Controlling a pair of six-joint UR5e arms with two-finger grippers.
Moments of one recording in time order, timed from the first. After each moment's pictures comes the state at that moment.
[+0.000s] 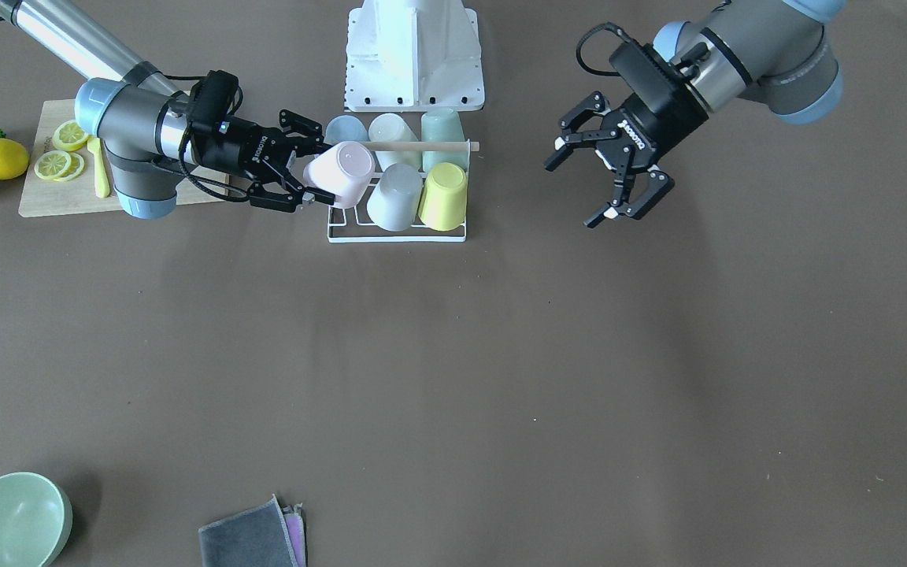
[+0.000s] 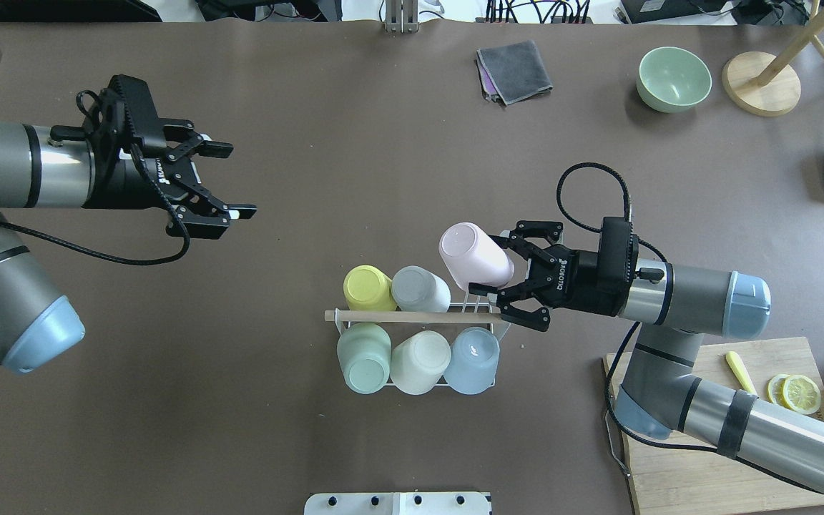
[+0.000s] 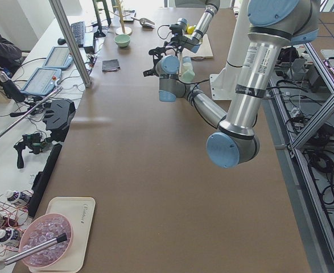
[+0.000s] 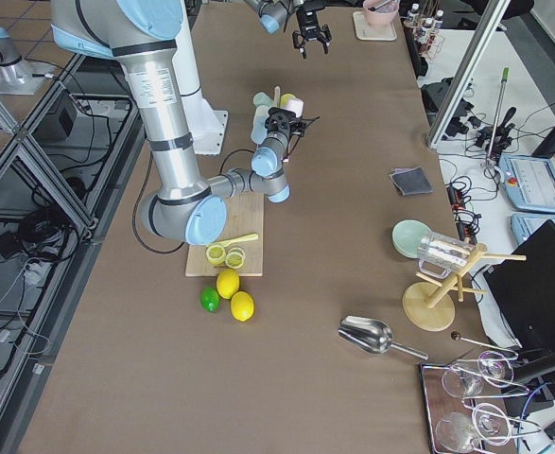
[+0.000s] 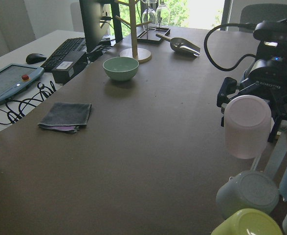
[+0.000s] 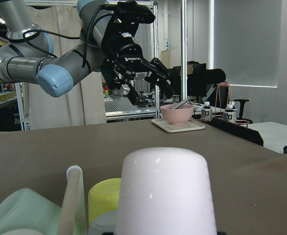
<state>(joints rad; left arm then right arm) -0.80 -1.82 -1.84 -2.56 -2.02 -0.26 0.50 -1.22 1.38 0.42 1.73 0.34</state>
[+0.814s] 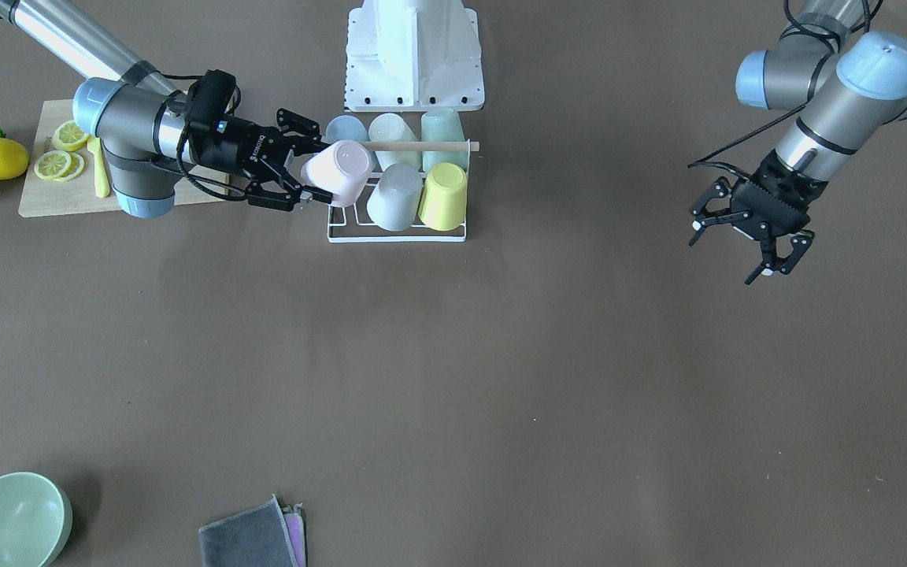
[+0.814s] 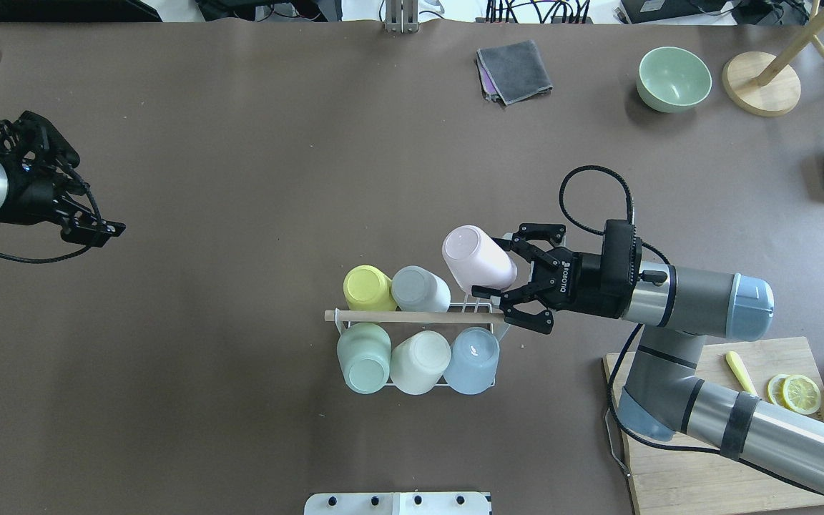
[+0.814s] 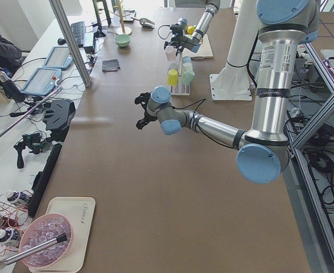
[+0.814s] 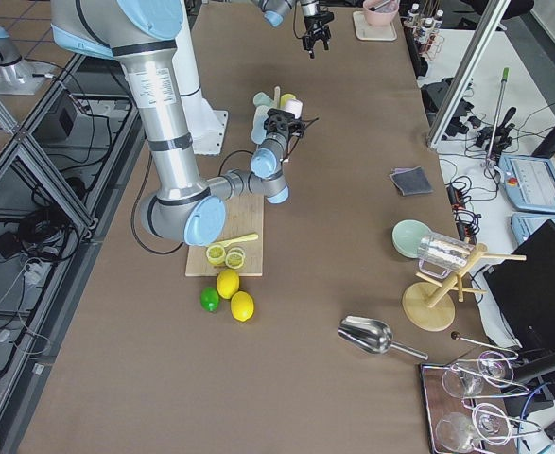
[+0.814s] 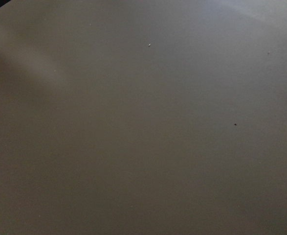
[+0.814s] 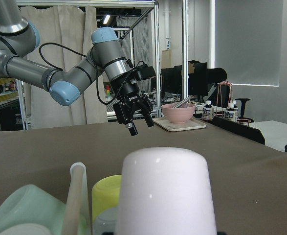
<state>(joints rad) -0.92 -1.62 -1.77 -2.25 -2.03 -0.26 0.50 -1.23 1.38 0.43 1.73 0.34</state>
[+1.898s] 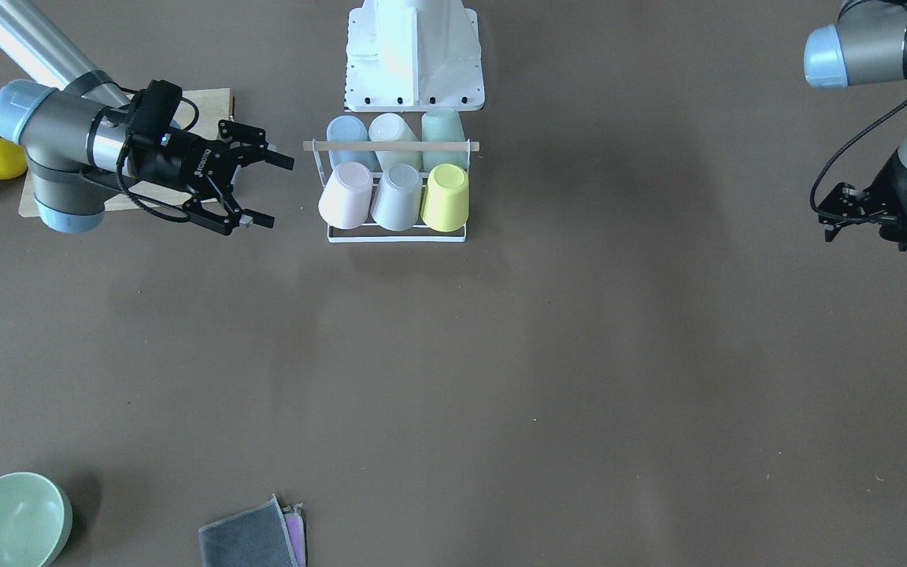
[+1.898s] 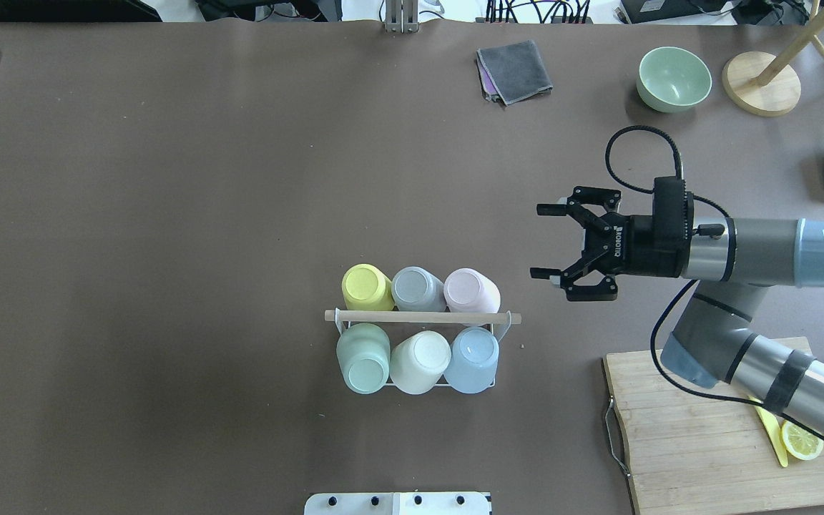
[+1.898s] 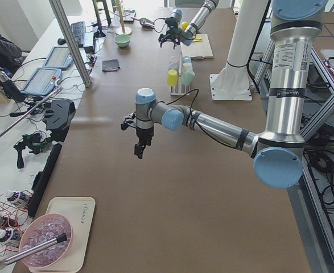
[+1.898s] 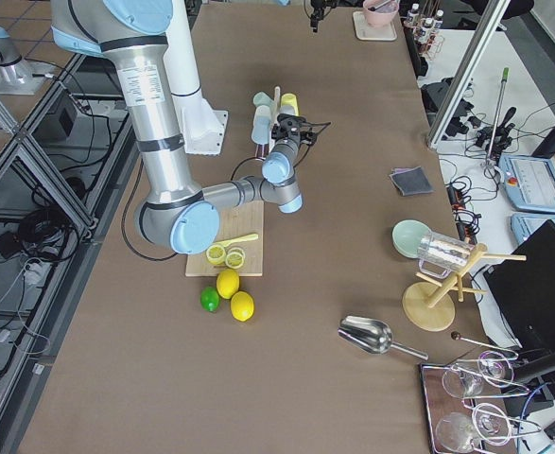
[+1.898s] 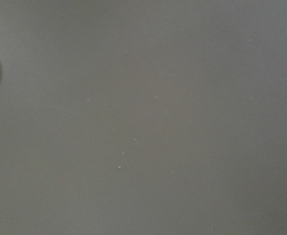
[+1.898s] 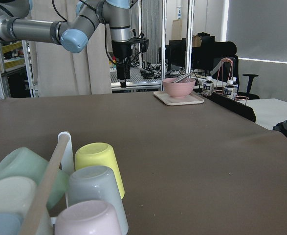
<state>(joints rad) -1.16 -1.59 -1.85 -1.62 -2.07 -0.26 0.71 -1.30 1.40 0.33 2.05 0.36</state>
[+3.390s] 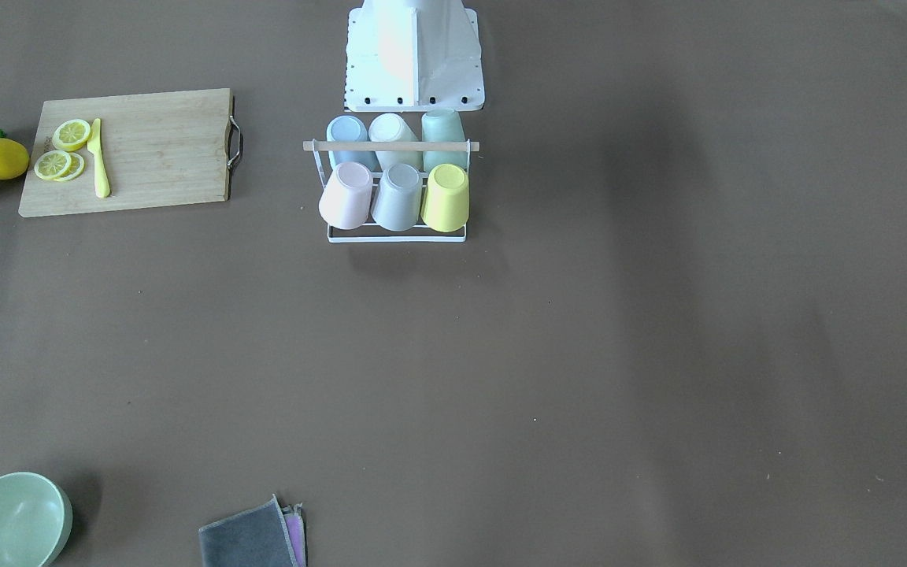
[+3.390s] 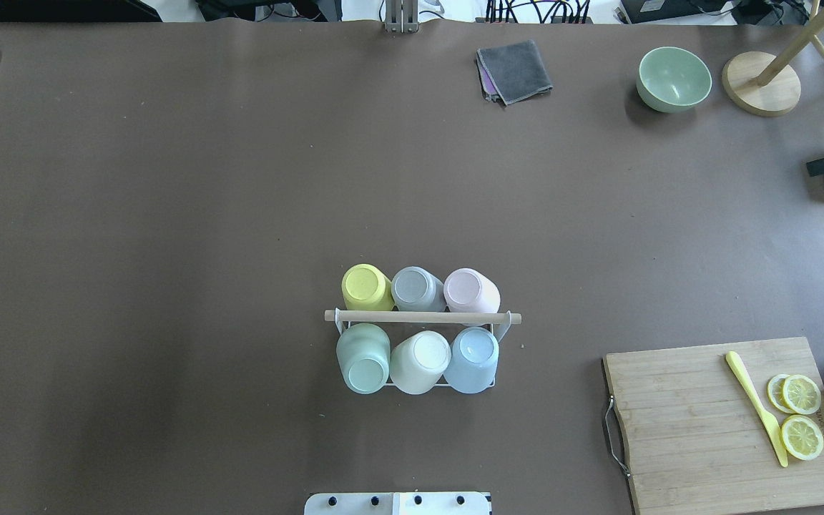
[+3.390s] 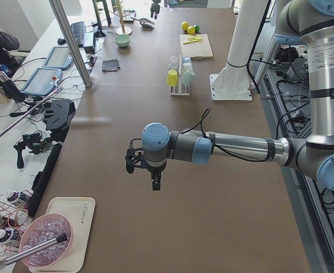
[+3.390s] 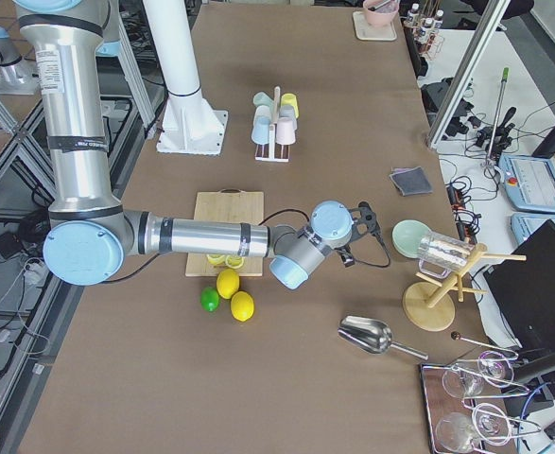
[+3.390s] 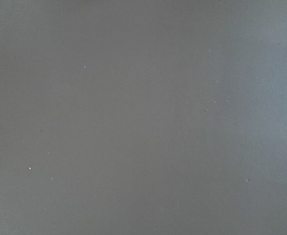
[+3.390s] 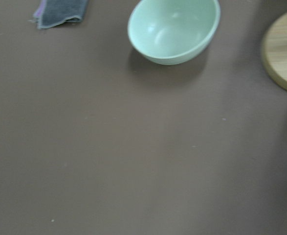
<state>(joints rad) -1.54 -1.41 -1.82 -1.63 -2.43 -0.20 1.38 -1.50 1.42 -0.74 2.54 0.40</state>
